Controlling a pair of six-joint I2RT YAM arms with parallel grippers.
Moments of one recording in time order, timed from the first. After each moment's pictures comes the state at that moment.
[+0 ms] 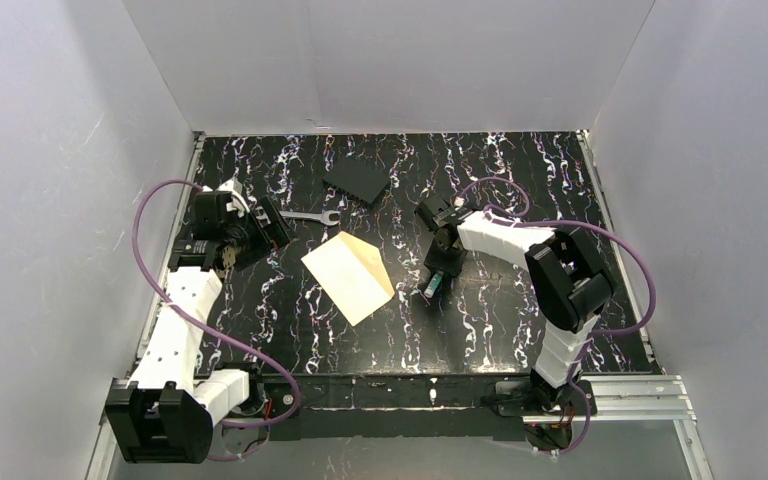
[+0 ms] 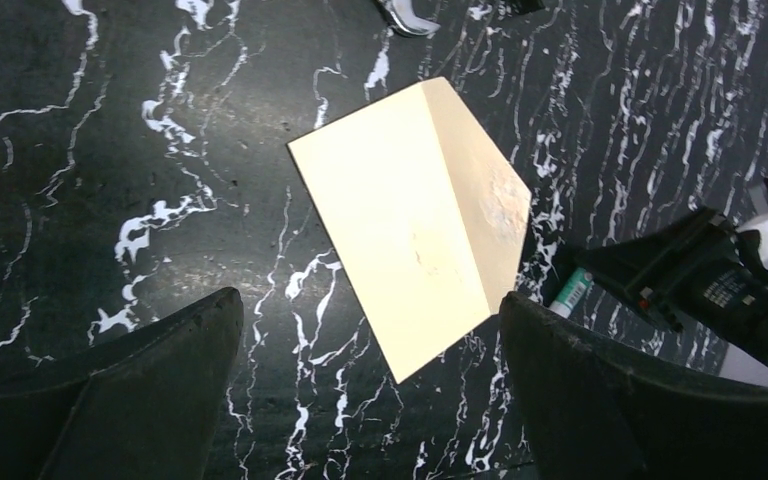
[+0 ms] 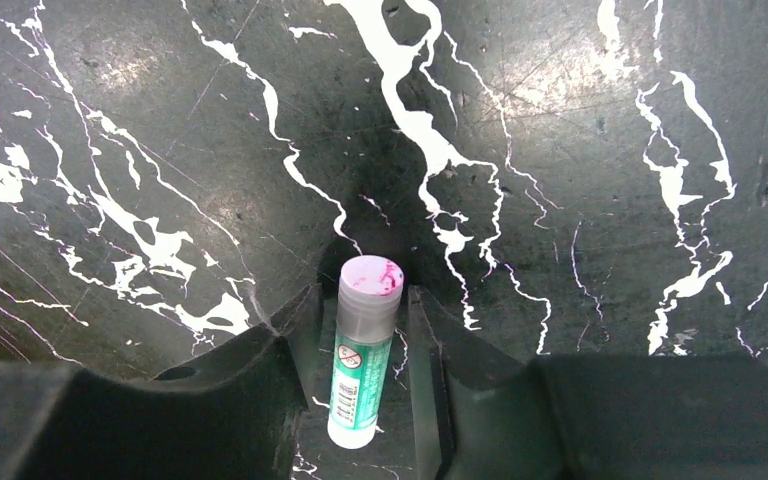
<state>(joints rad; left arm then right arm) -0.01 1.04 0.93 -0.70 0.20 -0.50 0.66 1.81 1.18 -0.70 0.23 1.02</state>
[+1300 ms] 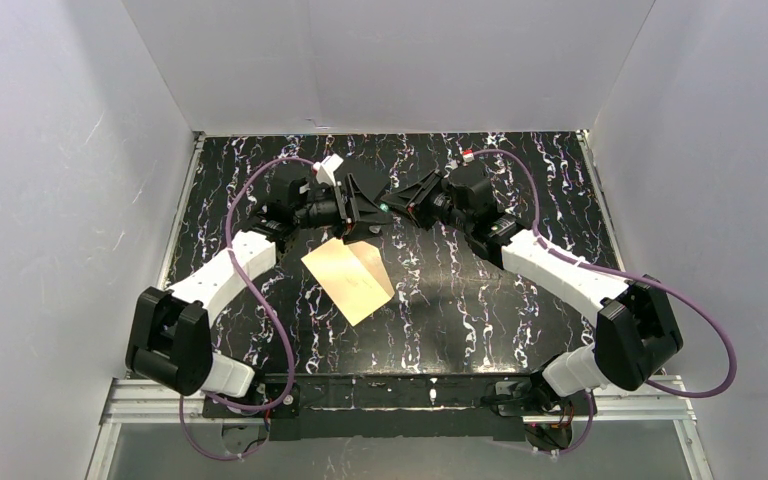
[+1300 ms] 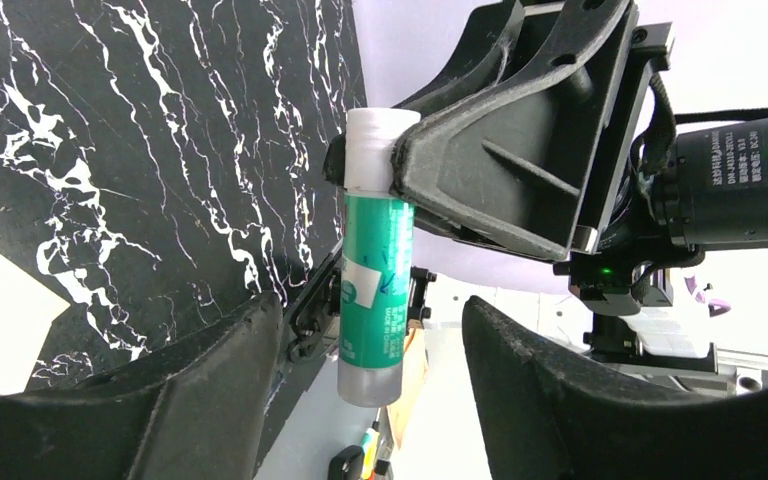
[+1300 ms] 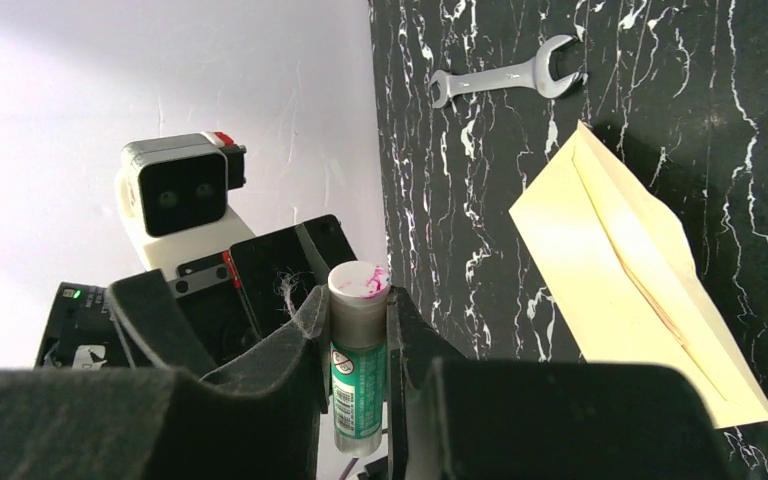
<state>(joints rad) -0.40 1.40 0.97 0.03 0.81 -1.02 0.66 1.43 1.04 0.06 -0.17 1.31</state>
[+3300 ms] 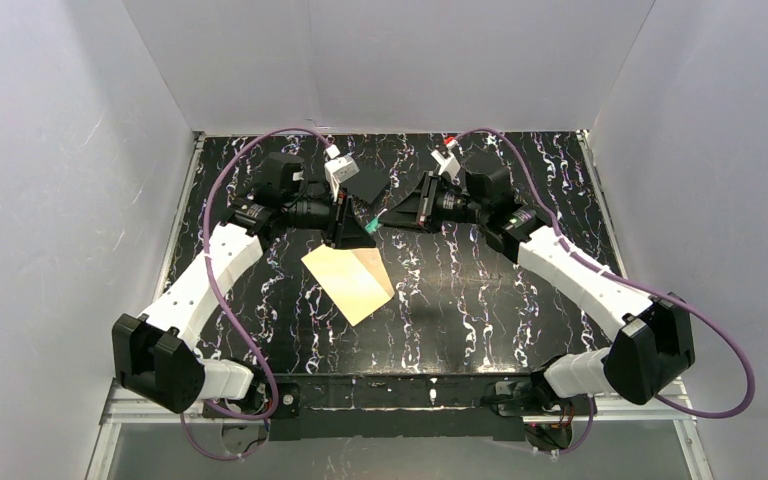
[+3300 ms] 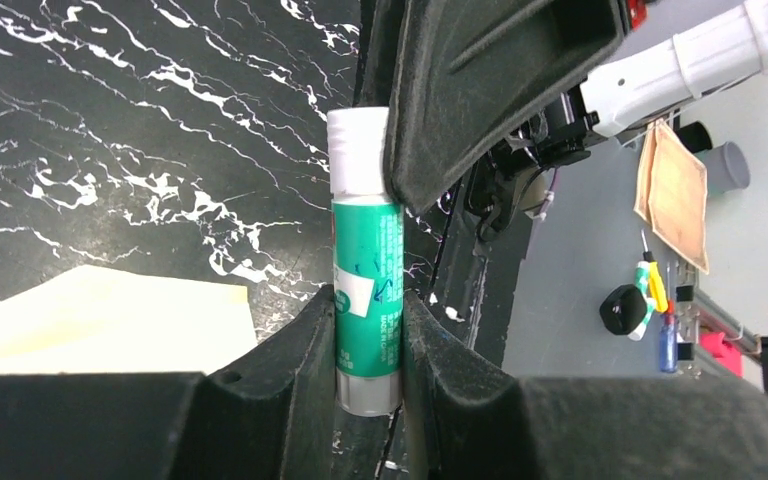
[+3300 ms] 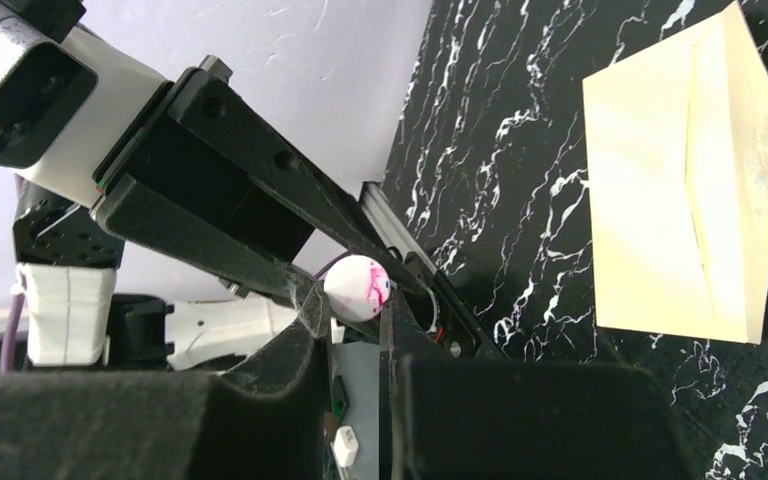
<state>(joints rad) -0.40 1.32 1.19 -0.54 0.95 -0.03 0.63 1.36 1.14 -0.10 -0.58 1.00</state>
